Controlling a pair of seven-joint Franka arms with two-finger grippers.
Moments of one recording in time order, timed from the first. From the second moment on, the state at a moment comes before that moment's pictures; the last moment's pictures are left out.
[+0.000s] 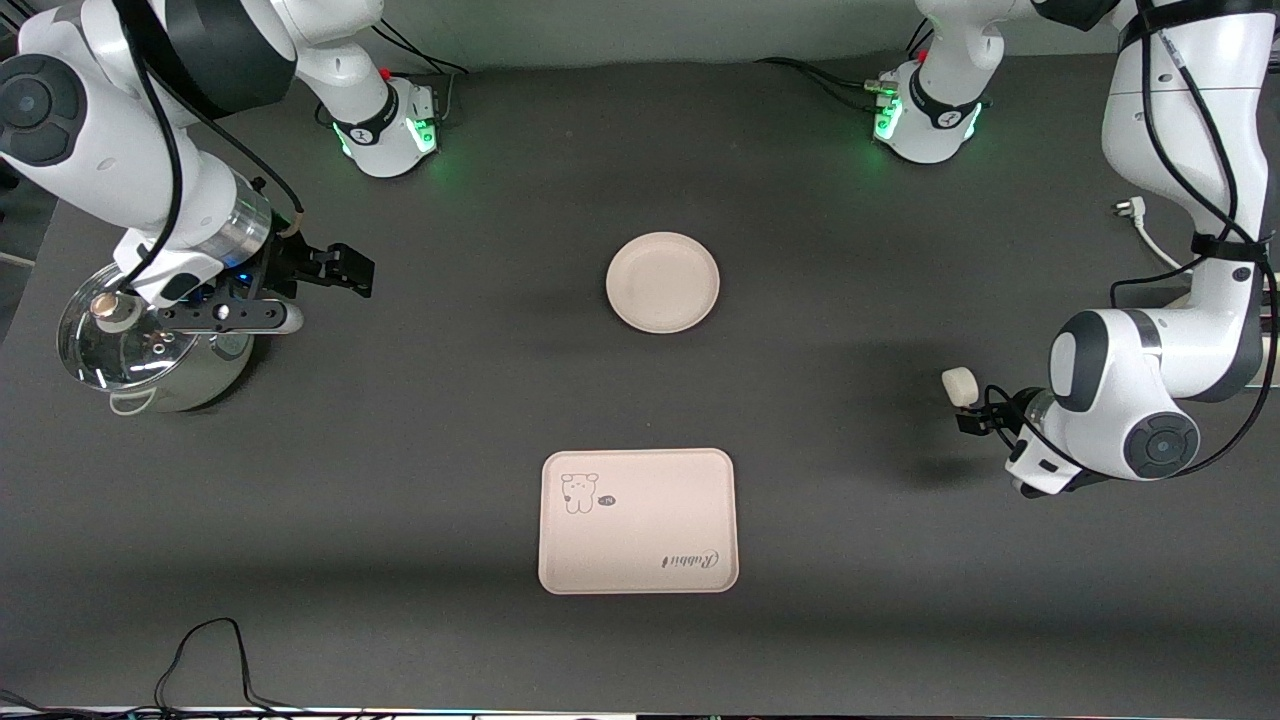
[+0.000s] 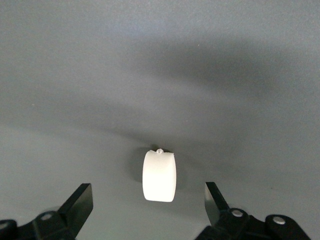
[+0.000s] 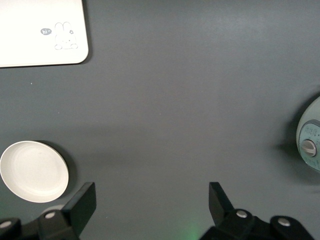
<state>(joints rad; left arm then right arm) -0.02 0.58 0.00 -1.68 0.01 1.89 -0.30 0.24 0.00 0.02 -1.76 0.05 1.65 0.31</state>
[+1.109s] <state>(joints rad) -0.04 0.31 0.00 -2.27 -0.01 2.57 -0.34 0.24 0.00 0.00 -1.76 0.05 1.65 0.31</state>
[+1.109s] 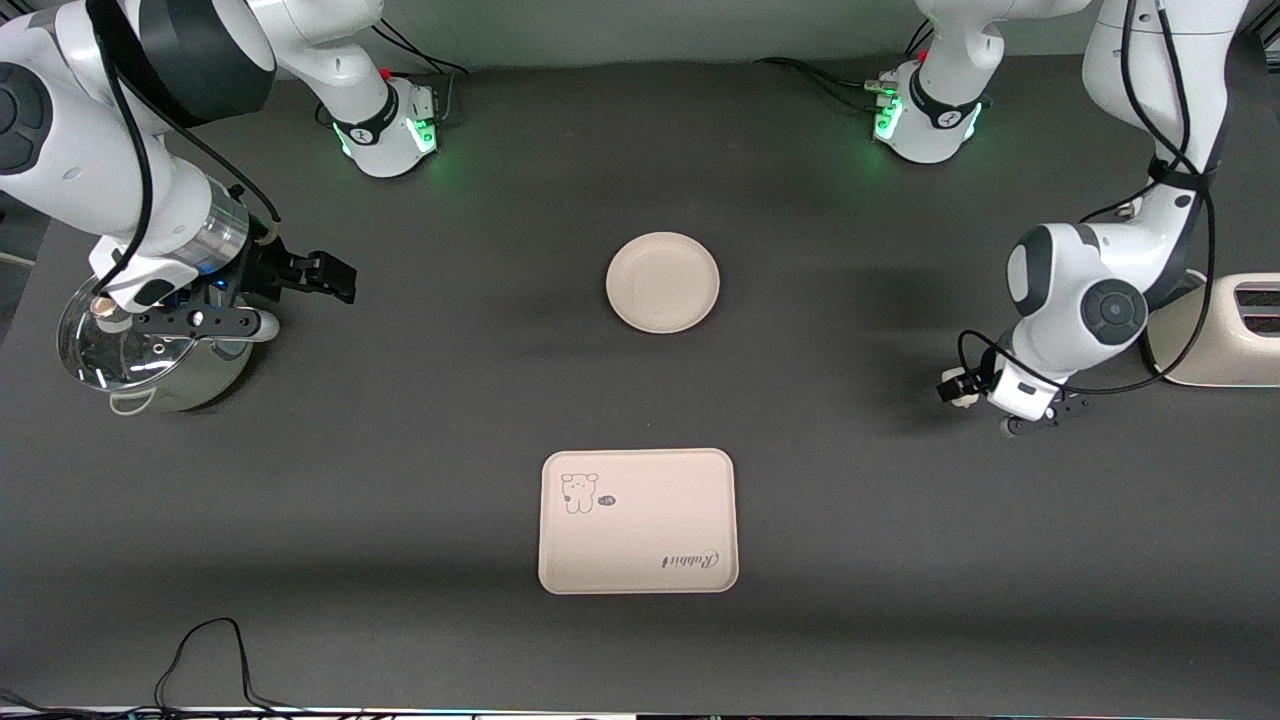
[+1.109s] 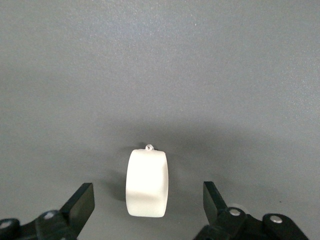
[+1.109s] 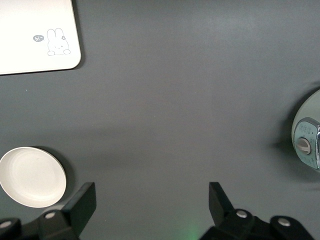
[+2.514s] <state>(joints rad) -0.05 0.30 0.00 -2.38 -0.01 2.76 -0.34 0.24 0.00 -0.01 -1.76 0.05 1.65 0.31</state>
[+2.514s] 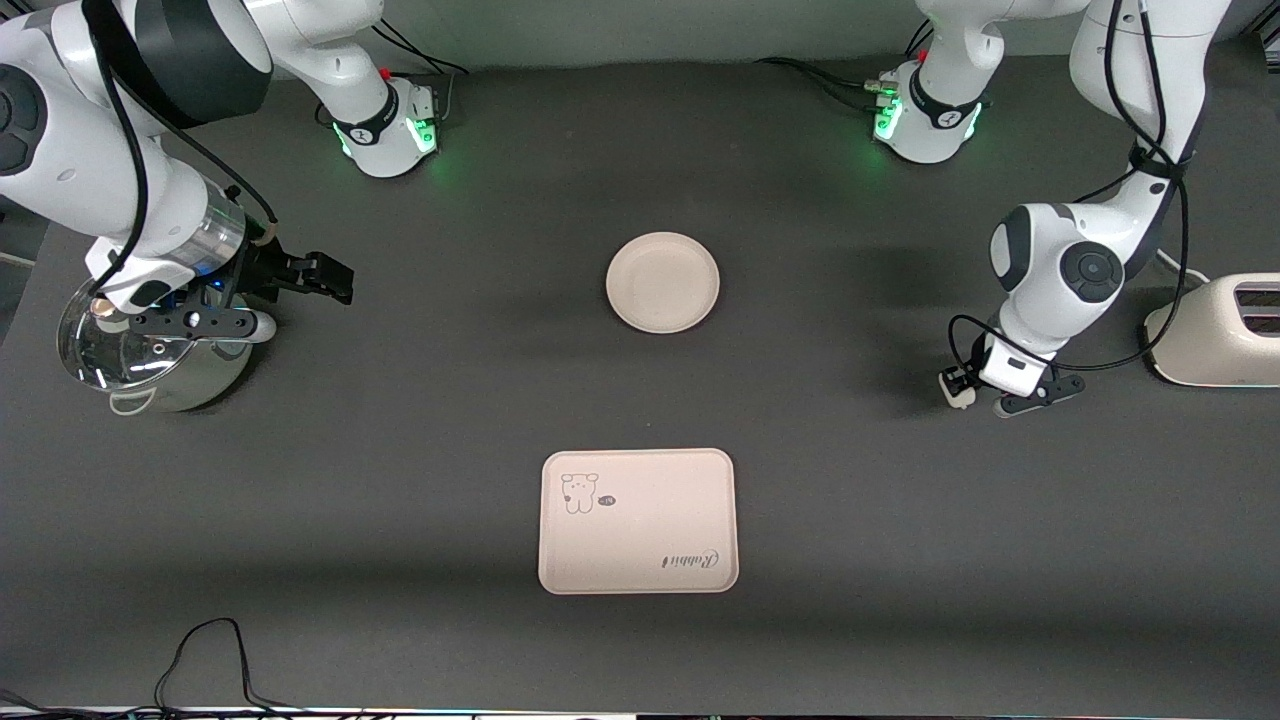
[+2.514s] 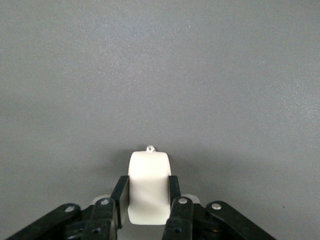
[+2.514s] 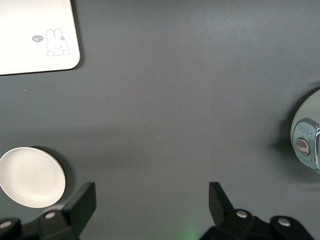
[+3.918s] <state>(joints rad) -0.05 0.21 0.01 -2.29 -0.01 2.52 -0.30 0.24 0.00 -0.05 -1.76 0.05 1.65 0.26</state>
